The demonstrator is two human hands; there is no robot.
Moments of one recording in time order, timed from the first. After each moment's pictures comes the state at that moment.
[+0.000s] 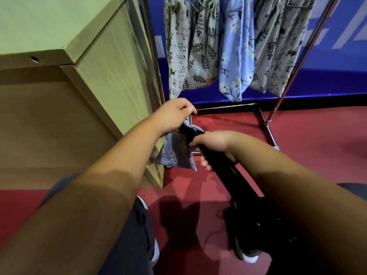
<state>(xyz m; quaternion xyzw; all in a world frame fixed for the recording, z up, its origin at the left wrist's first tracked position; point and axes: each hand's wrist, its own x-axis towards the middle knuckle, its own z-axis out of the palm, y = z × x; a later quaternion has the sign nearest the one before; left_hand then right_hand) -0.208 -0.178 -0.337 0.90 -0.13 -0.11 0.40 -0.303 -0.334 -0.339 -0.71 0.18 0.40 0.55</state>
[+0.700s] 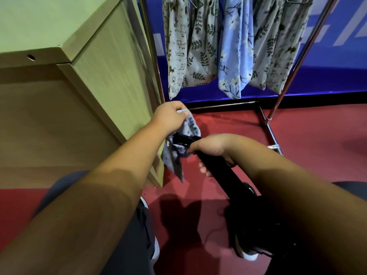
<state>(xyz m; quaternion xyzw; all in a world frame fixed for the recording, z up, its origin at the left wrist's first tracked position) -0.201 -0.176 -0.364 0.93 -0.08 -0.04 0.35 -0.308 -0.330 -0.348 -0.75 0.16 0.42 0.49</state>
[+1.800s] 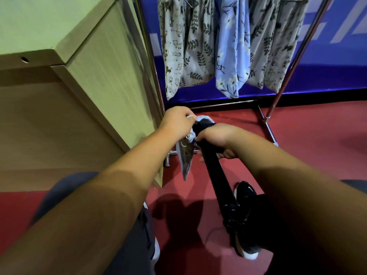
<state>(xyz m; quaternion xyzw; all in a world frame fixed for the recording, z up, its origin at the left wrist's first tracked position) -0.221 -0.206 -0.367 0.94 -0.09 -0.05 0.34 -0.292 -0.345 -0.349 -0.73 0.19 0.29 0.59</state>
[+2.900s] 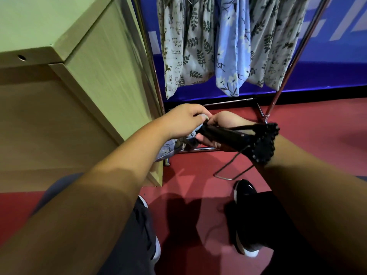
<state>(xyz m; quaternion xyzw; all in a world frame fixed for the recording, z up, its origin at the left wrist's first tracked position) -0.231 -0.205 -0.335 0.89 -0.23 -0.17 0.37 -0.270 -0.366 -0.353 -0.49 0.29 0.27 0.78</state>
